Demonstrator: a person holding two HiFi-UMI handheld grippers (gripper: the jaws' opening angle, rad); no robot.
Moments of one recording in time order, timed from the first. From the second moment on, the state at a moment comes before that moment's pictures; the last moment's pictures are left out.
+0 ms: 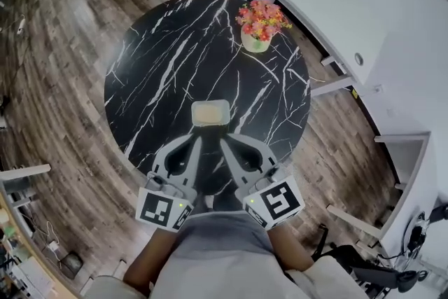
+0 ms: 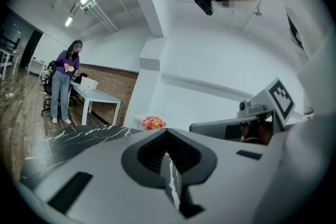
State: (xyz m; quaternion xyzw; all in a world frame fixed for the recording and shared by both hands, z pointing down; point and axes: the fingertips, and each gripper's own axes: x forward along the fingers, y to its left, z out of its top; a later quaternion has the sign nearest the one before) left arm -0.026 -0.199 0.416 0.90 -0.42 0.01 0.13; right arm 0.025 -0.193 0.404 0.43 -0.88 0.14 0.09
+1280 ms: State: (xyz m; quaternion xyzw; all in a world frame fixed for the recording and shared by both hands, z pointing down) left arm -0.036 -0.159 0.344 0.91 -0.41 0.02 0.08; right arm 0.033 -0.151 0.335 0.49 -0.86 0.10 0.06
